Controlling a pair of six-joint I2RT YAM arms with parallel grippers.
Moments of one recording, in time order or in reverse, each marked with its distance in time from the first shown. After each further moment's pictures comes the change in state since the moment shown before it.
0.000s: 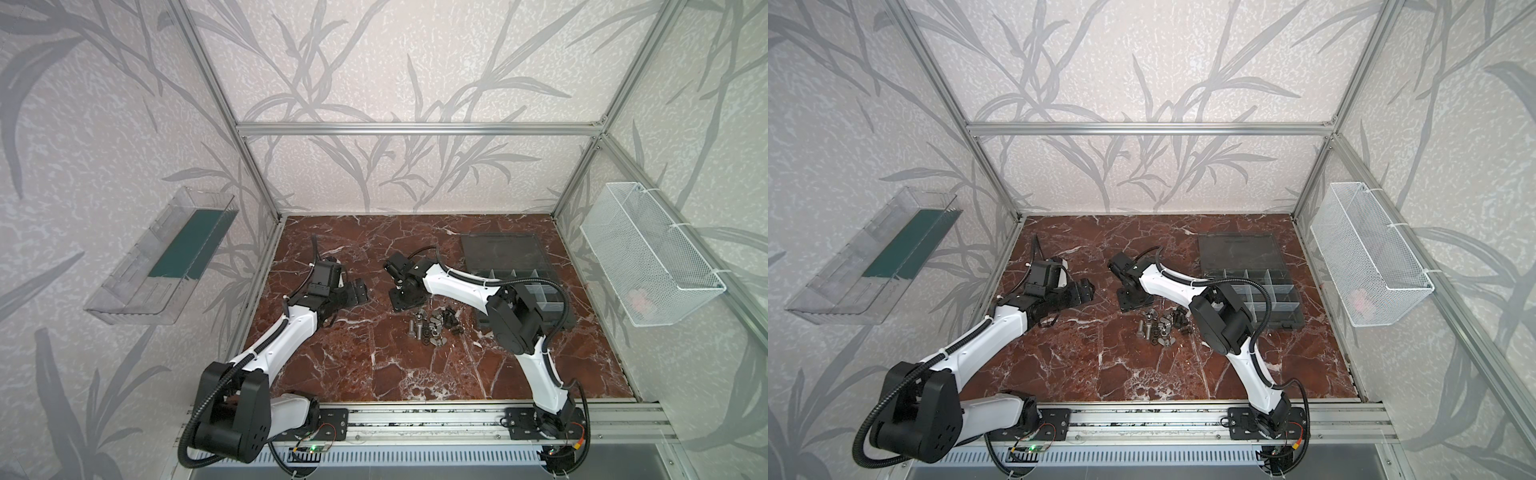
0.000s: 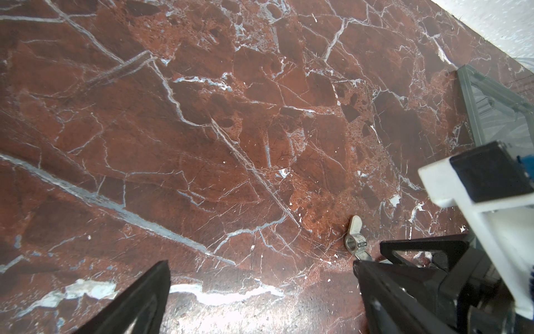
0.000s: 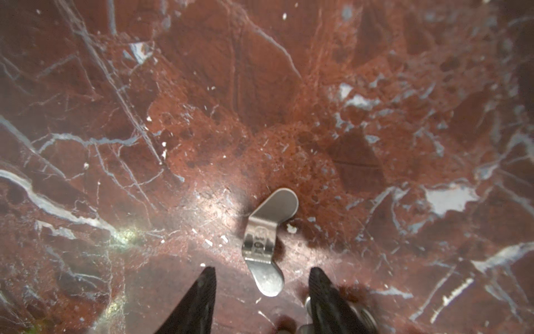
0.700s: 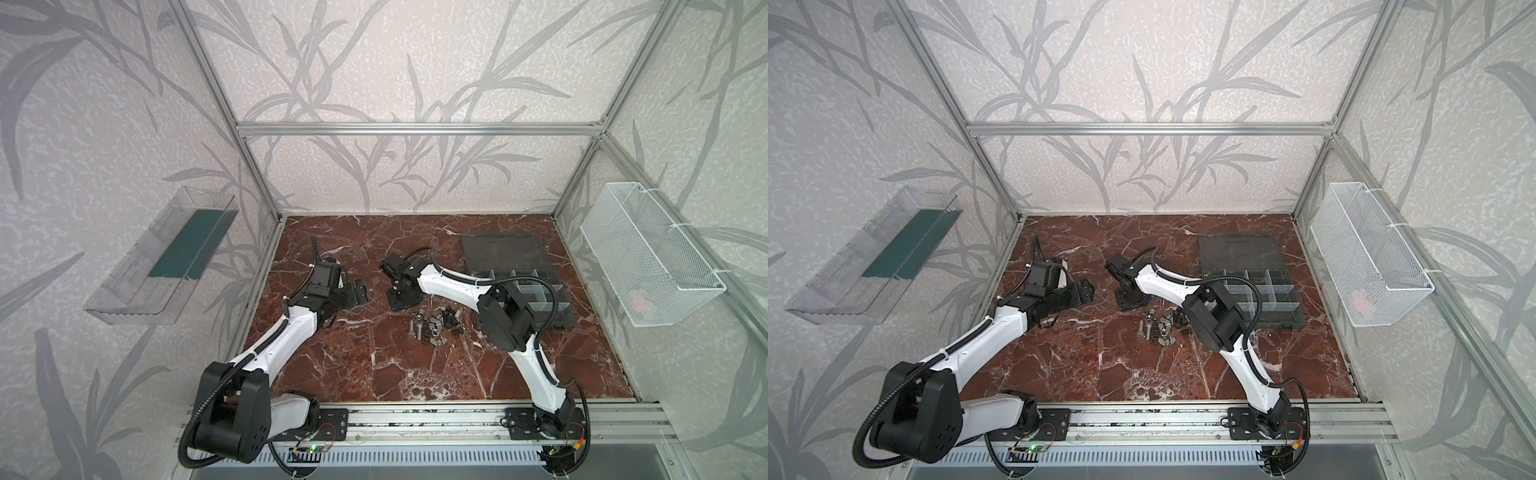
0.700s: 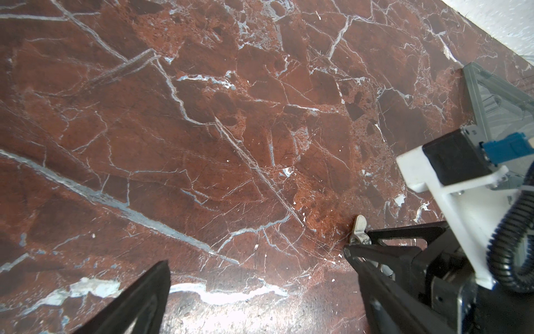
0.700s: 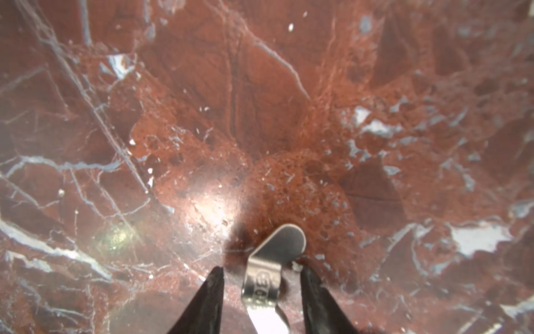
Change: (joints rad) left arm 0.002 0.000 -0.007 0.001 -0.006 0.006; right arm 0.001 0.072 0.060 -0.008 0.019 -0.003
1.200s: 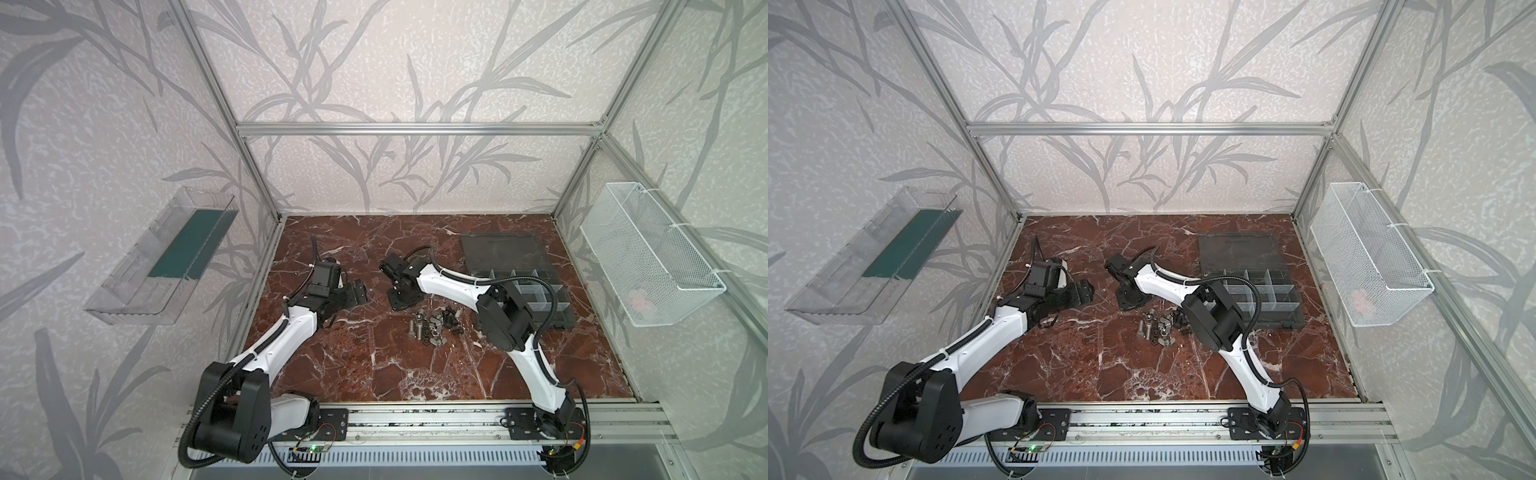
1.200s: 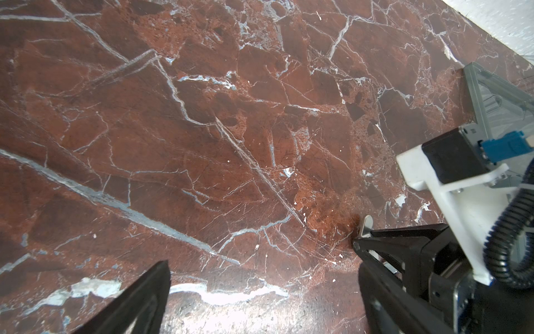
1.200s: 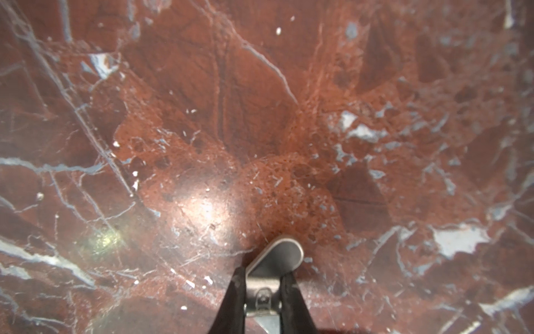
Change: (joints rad) left arm 0.005 0.000 0.000 0.000 0.000 0.001; right arm 0.000 0.008 0.012 -0.021 0.035 -0.022
